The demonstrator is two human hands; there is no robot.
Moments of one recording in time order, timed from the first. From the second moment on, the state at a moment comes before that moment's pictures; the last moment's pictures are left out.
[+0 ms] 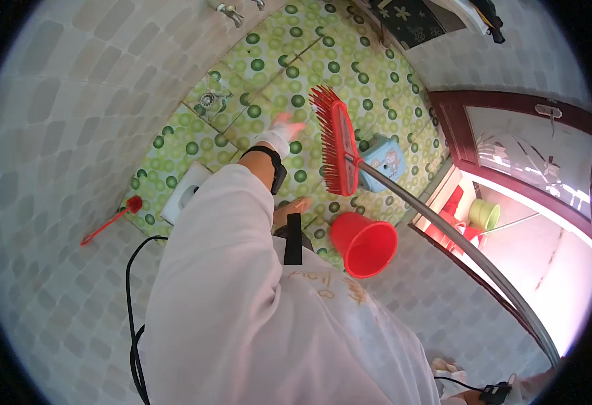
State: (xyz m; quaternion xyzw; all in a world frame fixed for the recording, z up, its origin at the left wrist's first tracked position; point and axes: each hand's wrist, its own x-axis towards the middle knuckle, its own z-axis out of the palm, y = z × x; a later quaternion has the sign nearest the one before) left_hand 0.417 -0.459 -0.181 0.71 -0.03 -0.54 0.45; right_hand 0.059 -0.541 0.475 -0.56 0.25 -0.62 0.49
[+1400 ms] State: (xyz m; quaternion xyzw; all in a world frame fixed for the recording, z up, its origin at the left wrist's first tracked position) left_hand 0.193 -0.500 0.080 0.45 -0.57 -0.45 0.52; right_hand 0.147 -0.466 0.505 -0.61 0.25 -0.52 0.55
